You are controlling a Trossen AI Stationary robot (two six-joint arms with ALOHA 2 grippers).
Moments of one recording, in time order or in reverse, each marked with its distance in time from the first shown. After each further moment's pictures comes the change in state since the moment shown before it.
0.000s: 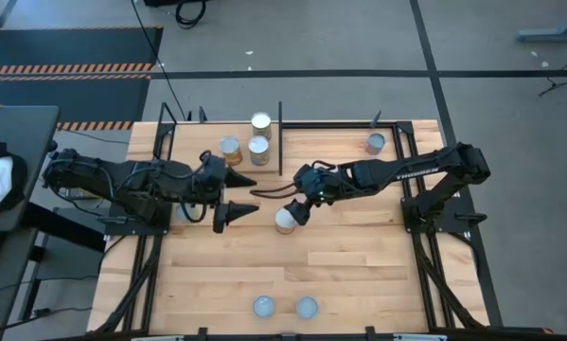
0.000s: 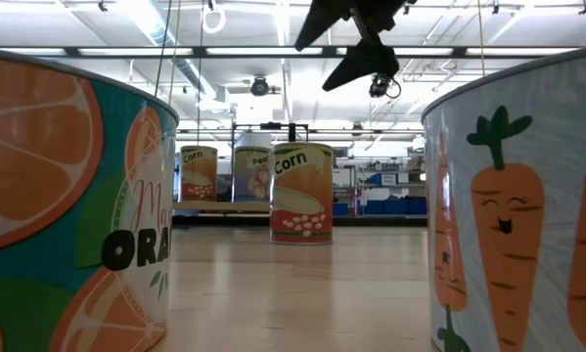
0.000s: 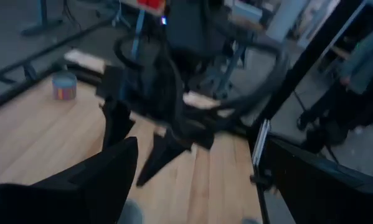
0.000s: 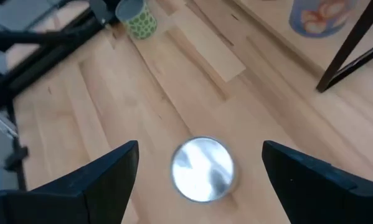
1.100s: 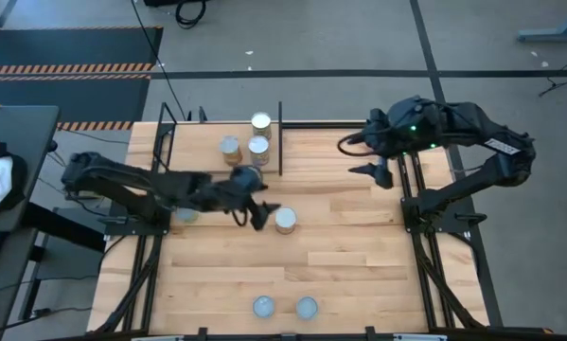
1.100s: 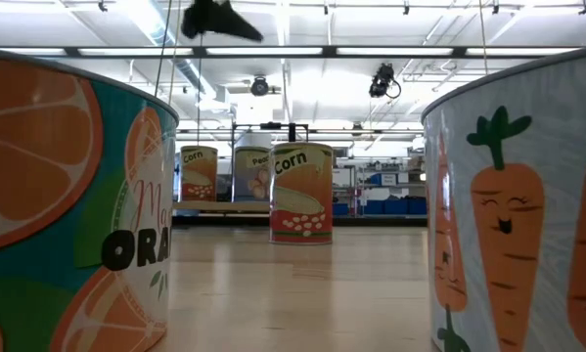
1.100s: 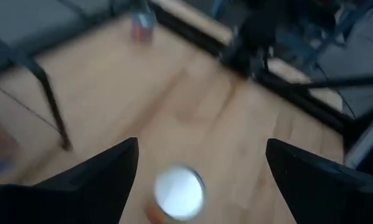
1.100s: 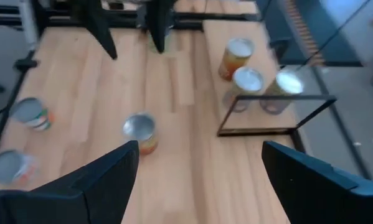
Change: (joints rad) left arm 0.049 0.248 0.000 -0.095 -0.155 -0.222; right arm -0.163 -0.373 0.354 -0.607 -0.162 -0.745
